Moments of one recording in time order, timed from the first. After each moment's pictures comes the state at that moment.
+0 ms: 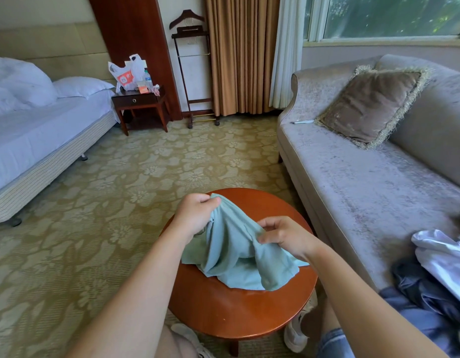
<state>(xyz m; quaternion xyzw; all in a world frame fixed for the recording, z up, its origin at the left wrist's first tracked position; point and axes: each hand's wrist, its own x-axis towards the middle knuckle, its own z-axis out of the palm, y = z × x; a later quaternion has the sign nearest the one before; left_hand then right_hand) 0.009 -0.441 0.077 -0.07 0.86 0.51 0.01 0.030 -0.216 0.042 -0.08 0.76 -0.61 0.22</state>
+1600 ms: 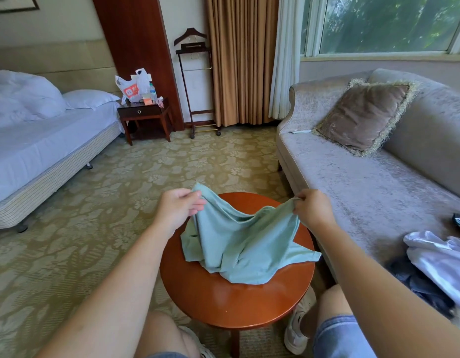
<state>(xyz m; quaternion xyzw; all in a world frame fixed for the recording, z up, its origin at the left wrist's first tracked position) 0.041 -0.471 0.104 -0.09 0.78 0.62 -0.05 0.019 -0.181 0.067 0.10 0.91 -0.39 -0.11</state>
